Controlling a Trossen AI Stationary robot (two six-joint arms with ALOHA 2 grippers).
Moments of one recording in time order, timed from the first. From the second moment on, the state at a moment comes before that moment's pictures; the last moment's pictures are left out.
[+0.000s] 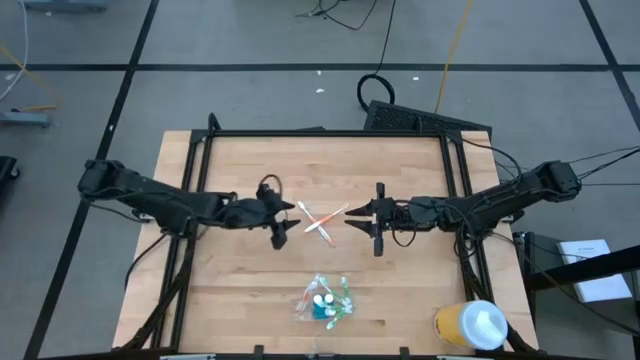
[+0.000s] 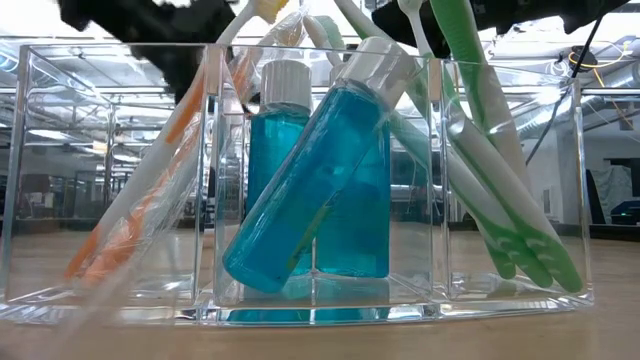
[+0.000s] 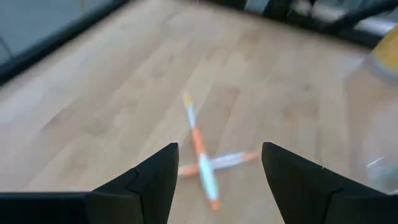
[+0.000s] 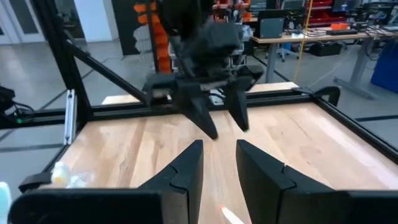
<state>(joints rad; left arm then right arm) -0.16 1.24 0.70 -0.01 -0.36 -0.37 0.21 1.22 0.64 0.49 0.27 0.11</state>
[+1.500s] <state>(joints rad) -0.09 1.76 0.70 0.23 -0.30 -0.47 0.20 1.22 0.64 0.47 0.27 0.09</state>
